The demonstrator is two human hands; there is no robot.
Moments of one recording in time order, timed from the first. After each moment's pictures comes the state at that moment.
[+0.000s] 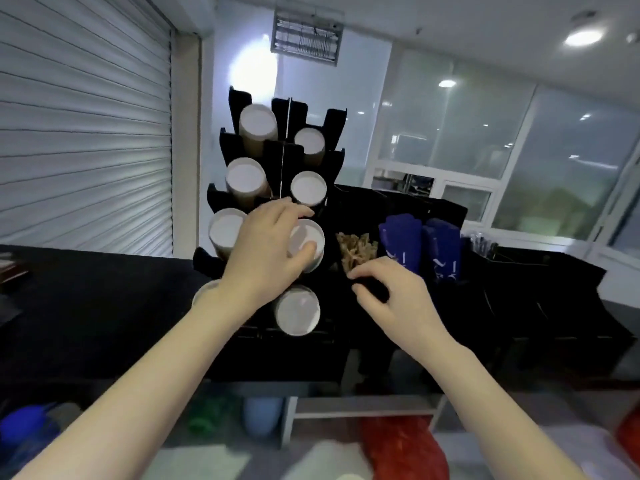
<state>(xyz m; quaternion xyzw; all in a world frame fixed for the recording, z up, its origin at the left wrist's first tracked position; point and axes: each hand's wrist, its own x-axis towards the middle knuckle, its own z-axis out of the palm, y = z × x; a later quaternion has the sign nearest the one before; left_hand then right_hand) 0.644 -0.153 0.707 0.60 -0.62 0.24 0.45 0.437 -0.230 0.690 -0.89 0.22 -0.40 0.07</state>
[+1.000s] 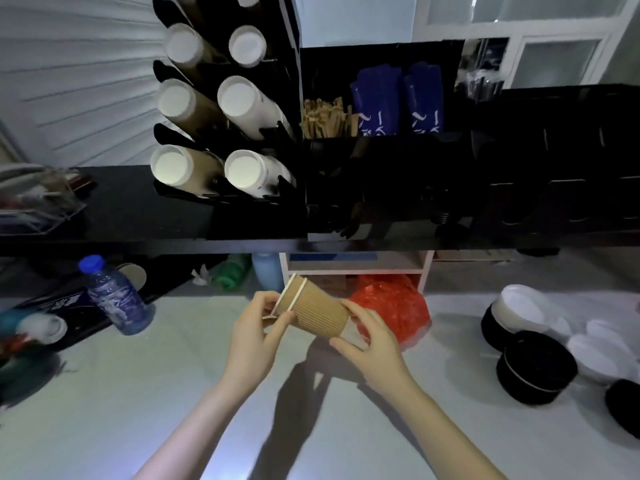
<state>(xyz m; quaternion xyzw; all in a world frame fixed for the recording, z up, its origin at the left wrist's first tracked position) 0.452 -0.047 0.462 0.72 -0.44 -0.06 0.53 0.286 -0.168 0.436 -0.78 0.30 -0.30 0.45</state>
